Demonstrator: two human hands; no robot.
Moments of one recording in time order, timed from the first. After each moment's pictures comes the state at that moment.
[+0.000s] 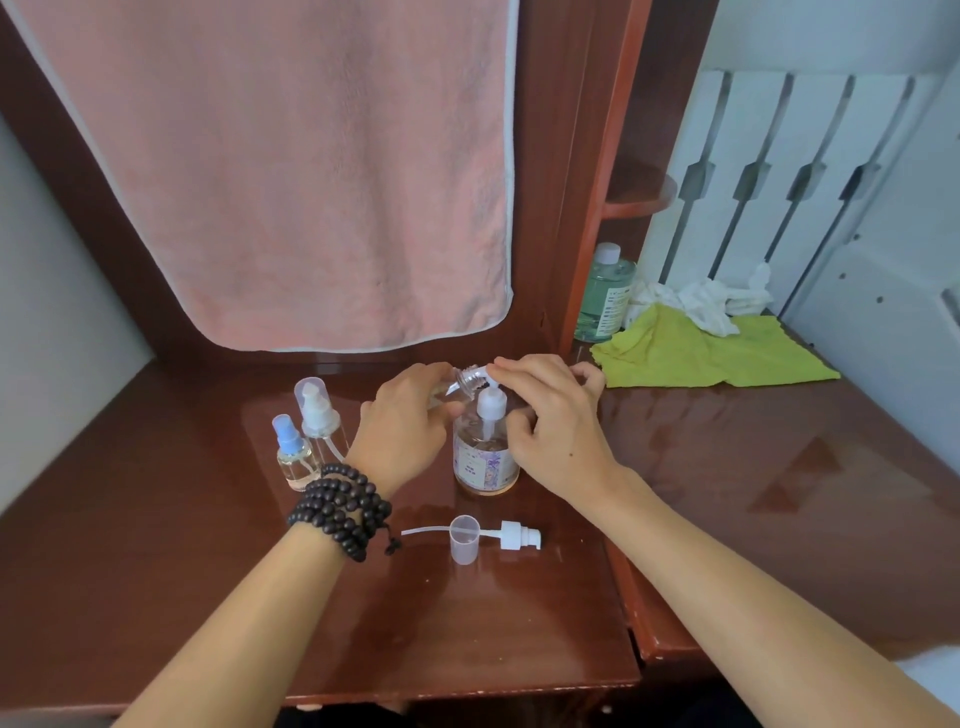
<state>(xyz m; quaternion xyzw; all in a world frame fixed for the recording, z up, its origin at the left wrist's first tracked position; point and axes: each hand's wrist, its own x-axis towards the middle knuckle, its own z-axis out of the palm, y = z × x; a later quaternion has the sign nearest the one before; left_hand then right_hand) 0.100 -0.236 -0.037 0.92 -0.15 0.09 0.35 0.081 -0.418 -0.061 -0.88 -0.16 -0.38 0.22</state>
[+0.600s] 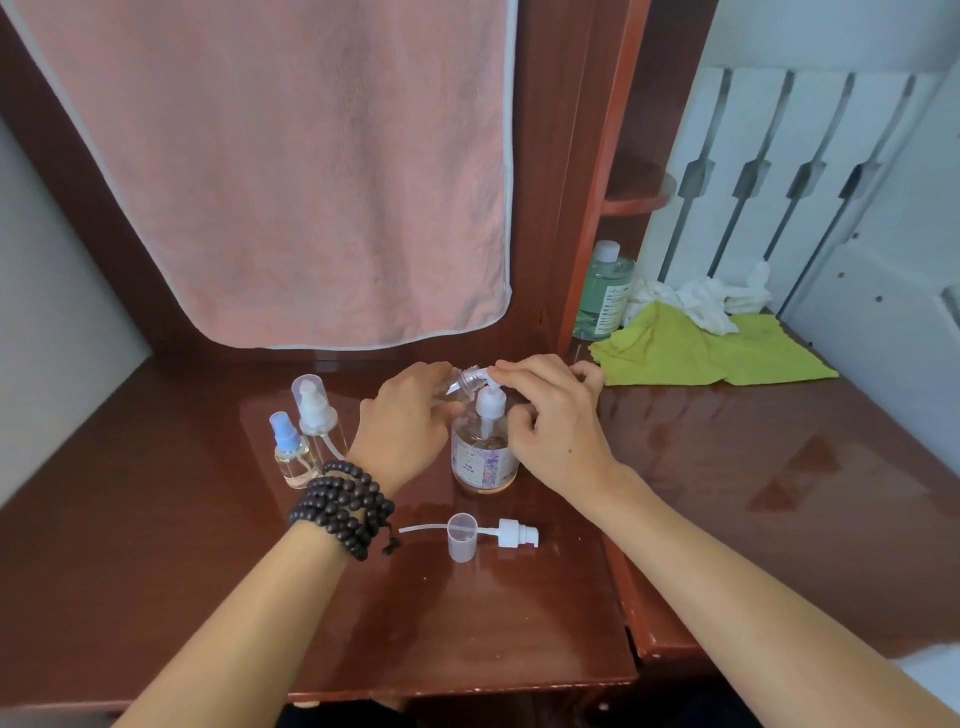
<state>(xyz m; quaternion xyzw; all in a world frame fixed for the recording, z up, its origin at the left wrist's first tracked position) 0.100 -0.239 -0.036 0.93 -0.14 0.09 0.33 0.081 -0.417 -0.061 -0.88 -0.15 -0.39 0.23</state>
